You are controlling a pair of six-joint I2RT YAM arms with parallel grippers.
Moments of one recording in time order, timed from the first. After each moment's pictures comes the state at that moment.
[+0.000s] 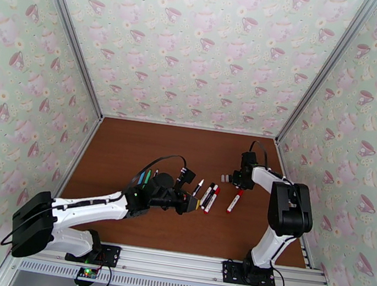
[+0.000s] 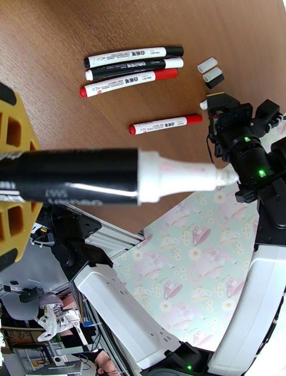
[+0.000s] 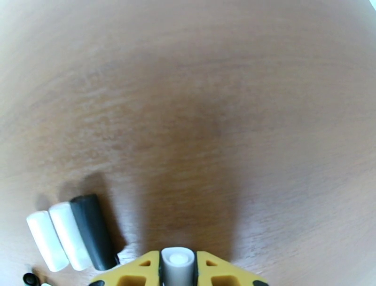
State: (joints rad) left arm -0.99 1.33 0.79 0.13 0.30 -0.67; right arm 0.08 1.83 1.13 -0.53 0.05 0.23
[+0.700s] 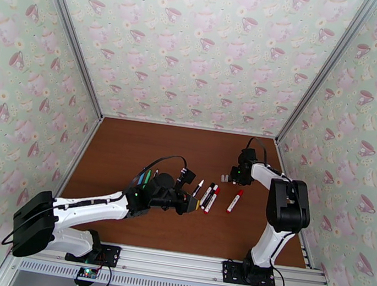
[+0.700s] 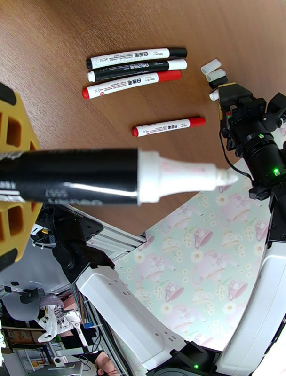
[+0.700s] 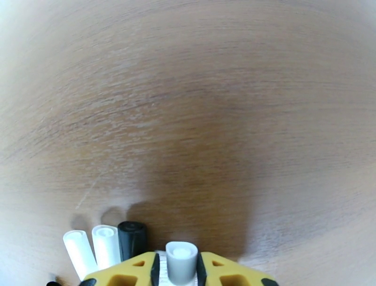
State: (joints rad) left arm -0.99 1.34 0.79 0.12 0.31 -0.67; right arm 0.08 1.87 1.19 -0.52 -0.02 0.20
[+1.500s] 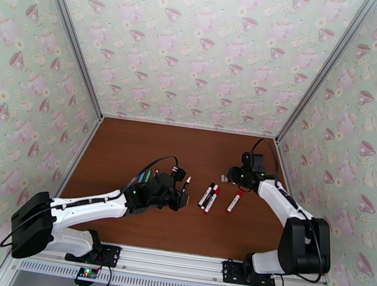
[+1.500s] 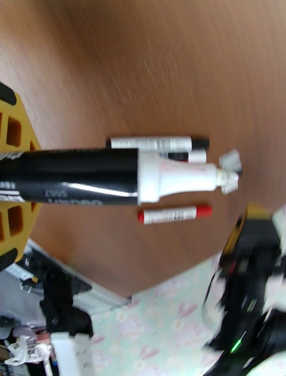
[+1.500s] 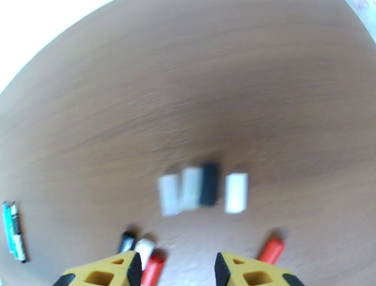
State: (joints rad) left arm -0.93 1.32 0.79 -0.15 0.05 -0.67; right arm 0.16 1.41 0.90 -0.42 -0.12 0.36
